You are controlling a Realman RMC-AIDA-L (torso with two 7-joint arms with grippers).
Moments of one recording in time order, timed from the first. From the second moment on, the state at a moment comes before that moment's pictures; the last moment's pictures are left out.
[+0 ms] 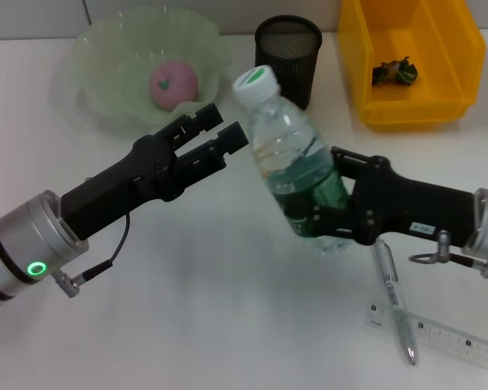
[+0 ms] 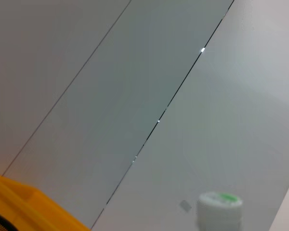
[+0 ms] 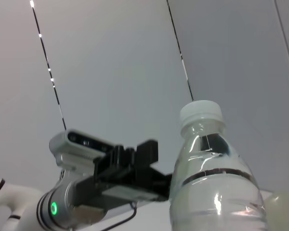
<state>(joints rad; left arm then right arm) -0.51 -2.08 1.05 0.11 1.18 1.69 -1.15 0.53 2.08 -0.75 -0.27 -1.73 -1.63 0.99</state>
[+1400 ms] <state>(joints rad) -0.52 -2.08 1.05 0.10 1.18 1.70 -1.14 0.60 2.09 -0.79 -0.15 -1.73 -1.57 0.95</state>
